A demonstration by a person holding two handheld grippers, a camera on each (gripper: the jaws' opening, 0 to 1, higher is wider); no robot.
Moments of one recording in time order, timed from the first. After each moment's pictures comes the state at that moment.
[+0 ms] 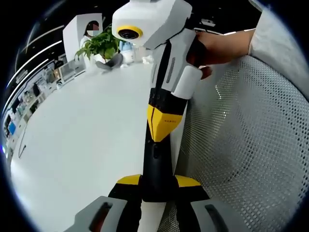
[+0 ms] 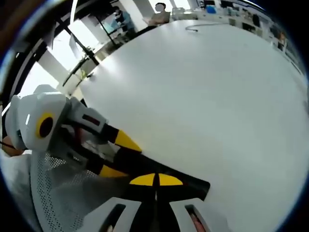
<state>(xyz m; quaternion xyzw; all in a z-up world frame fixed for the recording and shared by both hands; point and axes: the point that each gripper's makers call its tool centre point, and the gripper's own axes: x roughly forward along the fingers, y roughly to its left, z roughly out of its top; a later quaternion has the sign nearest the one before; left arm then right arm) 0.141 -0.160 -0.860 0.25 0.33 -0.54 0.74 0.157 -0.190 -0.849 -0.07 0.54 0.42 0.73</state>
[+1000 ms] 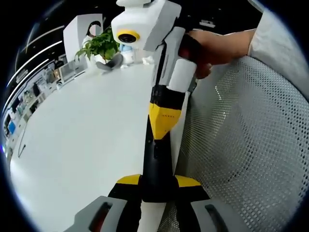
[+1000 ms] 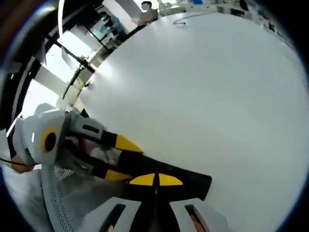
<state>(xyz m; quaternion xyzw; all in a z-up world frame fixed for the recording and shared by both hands) 0.141 -0.160 -0.860 0.24 0.33 -0.54 0.74 0.158 -0.194 -0.842 0.02 0.58 0.40 0.71</state>
